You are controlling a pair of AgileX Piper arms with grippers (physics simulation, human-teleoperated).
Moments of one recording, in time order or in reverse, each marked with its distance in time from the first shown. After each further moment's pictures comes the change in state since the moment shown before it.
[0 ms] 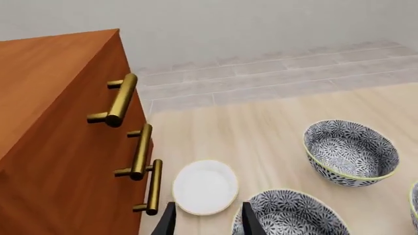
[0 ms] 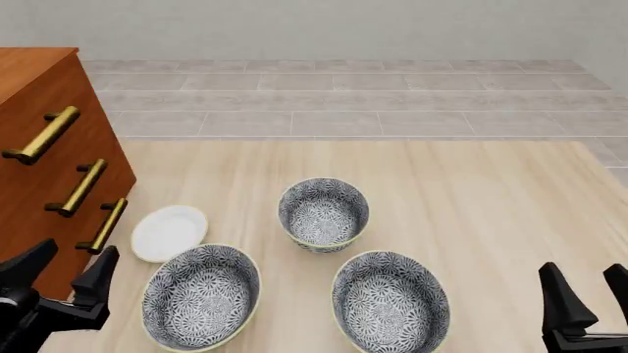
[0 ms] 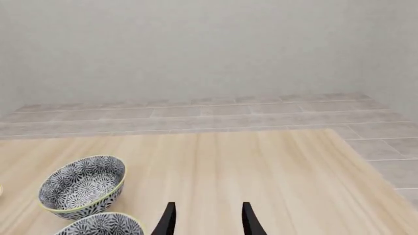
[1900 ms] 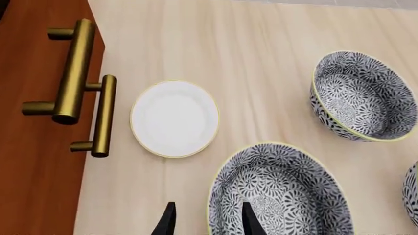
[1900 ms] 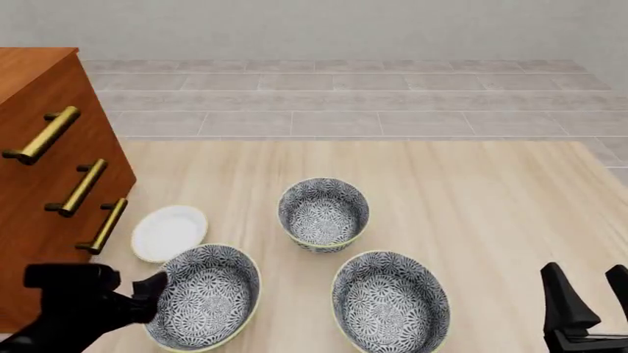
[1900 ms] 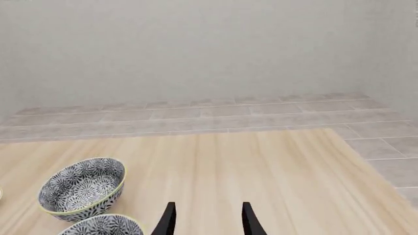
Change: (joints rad) left arm -0.082 0.528 -0.018 -0.060 -0.222; right arm -0.007 -0.013 0.000 0.008 0.010
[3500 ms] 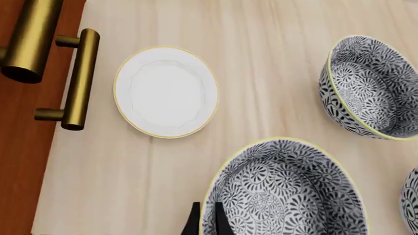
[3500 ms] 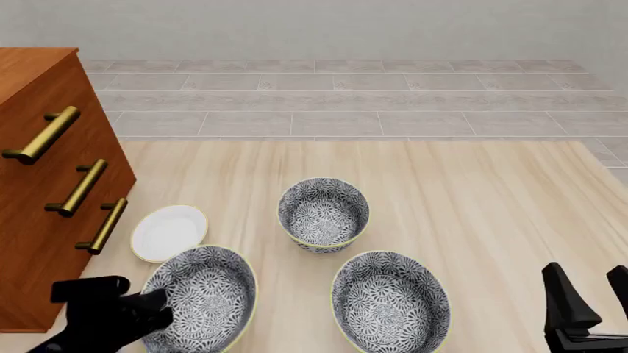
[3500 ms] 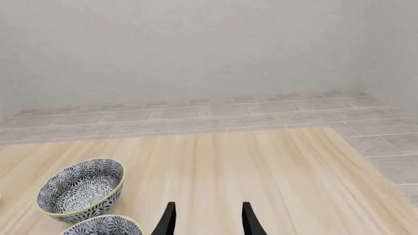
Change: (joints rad) left arm -0.057 0.251 0.075 -0.247 -0.131; right arm -0.009 -0.001 0.001 0.004 0.009
